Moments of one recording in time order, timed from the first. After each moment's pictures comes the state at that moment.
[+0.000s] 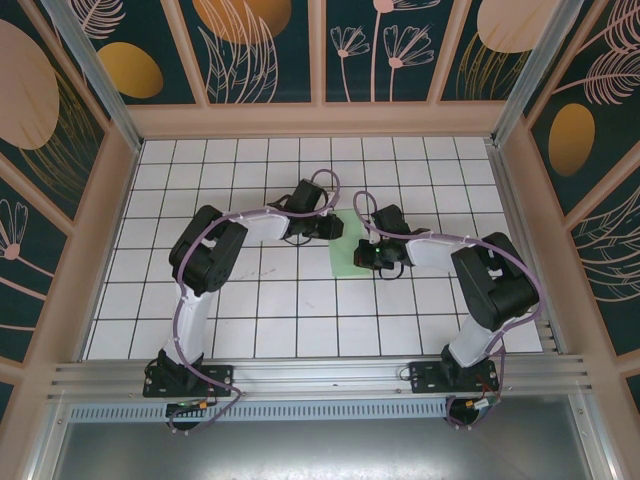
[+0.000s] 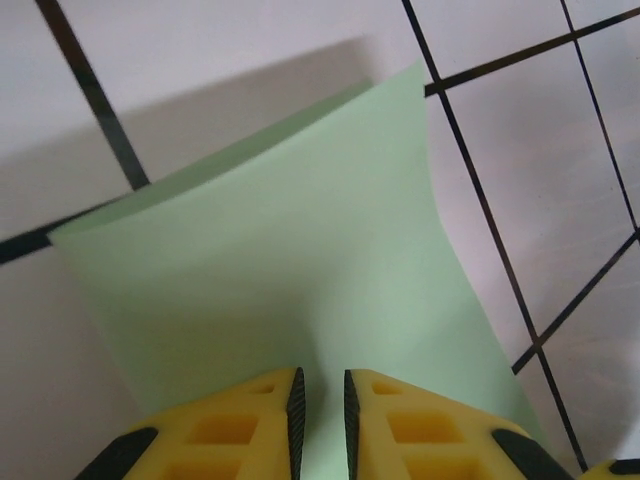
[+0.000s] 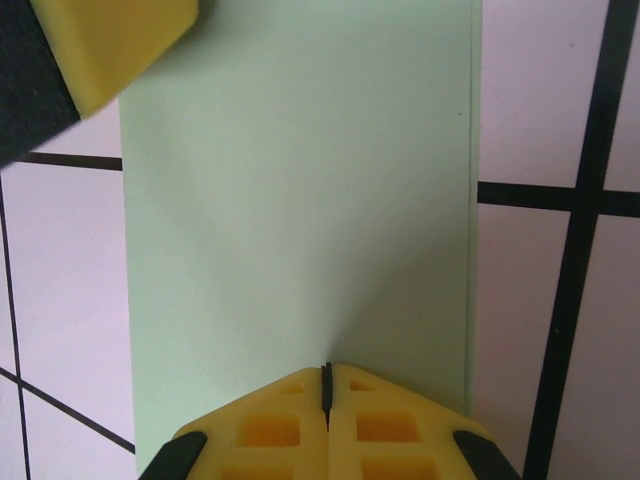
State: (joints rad) left arm -0.61 2.17 1.38 -0.08 0.37 -0.43; right arm 0.49 1.69 0.80 -0.19 -0.32 0.51
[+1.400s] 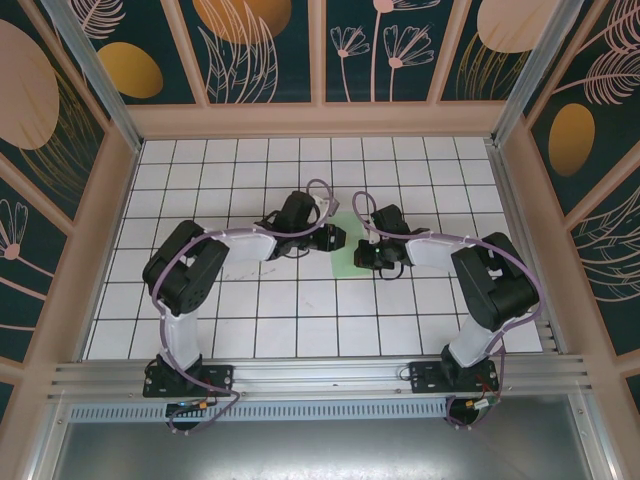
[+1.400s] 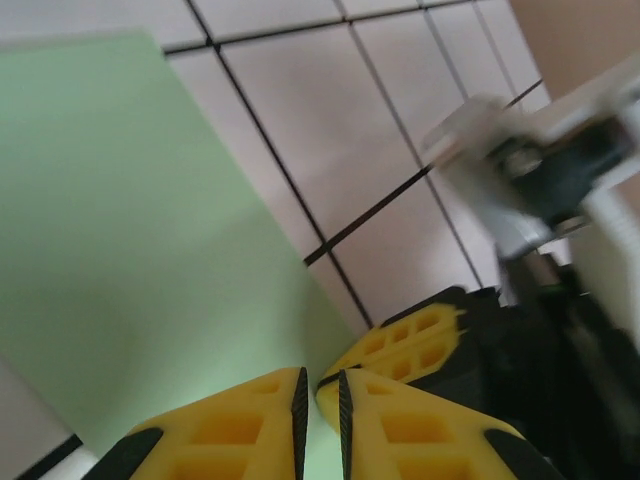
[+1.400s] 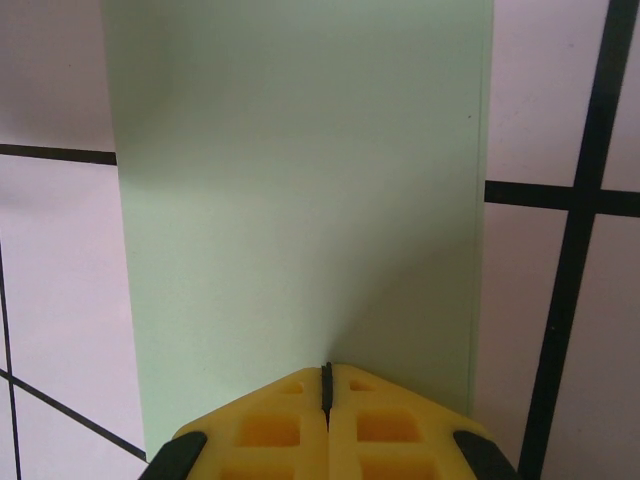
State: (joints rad) left arm -0.66 1.95 1.08 0.18 0.50 -0.53; right arm 0.49 1.69 0.80 -0.19 -0.31 0.50
